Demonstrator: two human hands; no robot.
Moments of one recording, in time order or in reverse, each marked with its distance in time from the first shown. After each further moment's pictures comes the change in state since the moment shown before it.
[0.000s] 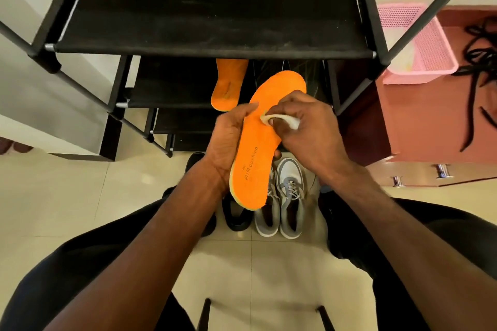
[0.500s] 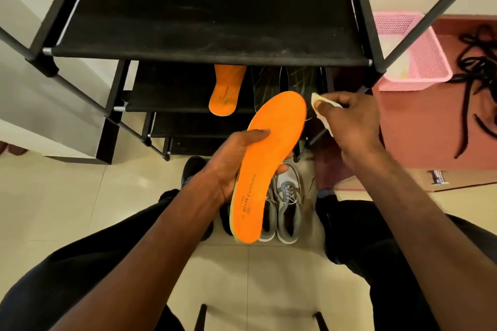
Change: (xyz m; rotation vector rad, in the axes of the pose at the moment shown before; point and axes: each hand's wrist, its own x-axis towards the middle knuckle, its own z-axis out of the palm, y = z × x) left_hand -0.004 -0.009 0.000 0.074 0.054 -0.150; right_hand 0.025 0.040 -0.038 0.216 0.299 0.527
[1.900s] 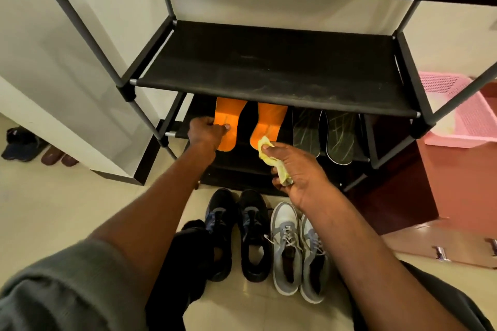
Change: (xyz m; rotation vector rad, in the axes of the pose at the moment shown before) left_hand 0.044 0.102 -0.131 0.512 0.952 0.459; right_hand -0.062 -0.042 0.124 0.490 -0.519 0.468
